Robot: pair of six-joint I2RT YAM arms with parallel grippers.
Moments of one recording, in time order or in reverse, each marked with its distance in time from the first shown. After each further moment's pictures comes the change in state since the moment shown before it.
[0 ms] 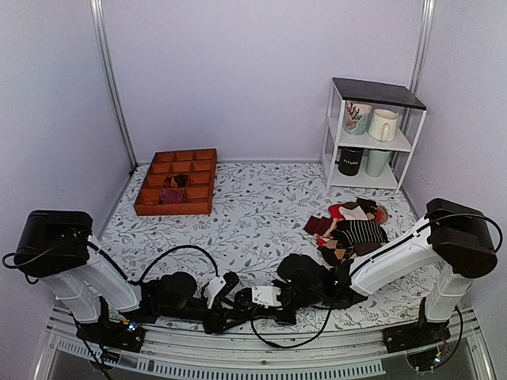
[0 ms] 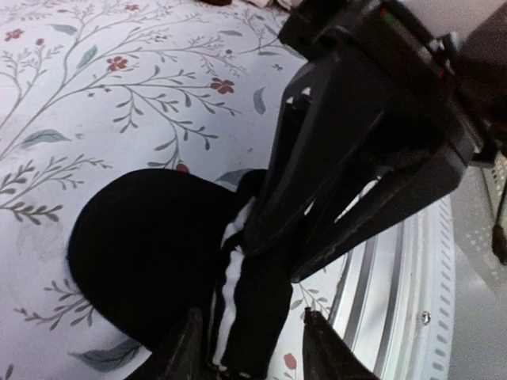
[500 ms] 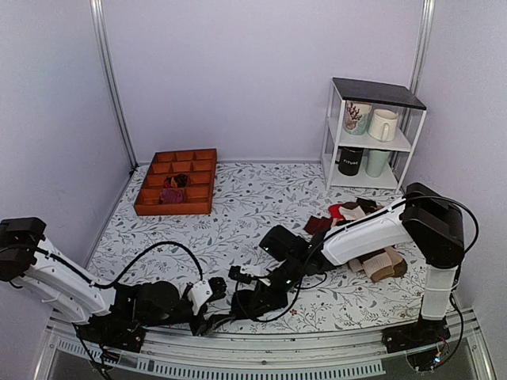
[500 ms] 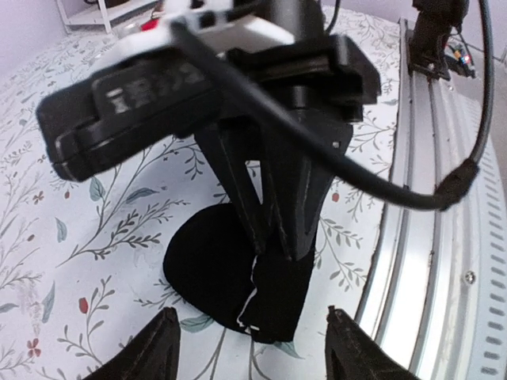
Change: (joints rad) left arm -0.159 -0.390 -0.064 -0.298 -0.373 0.282; right arm -0.167 0.174 0.336 -0.460 -0.404 0.200
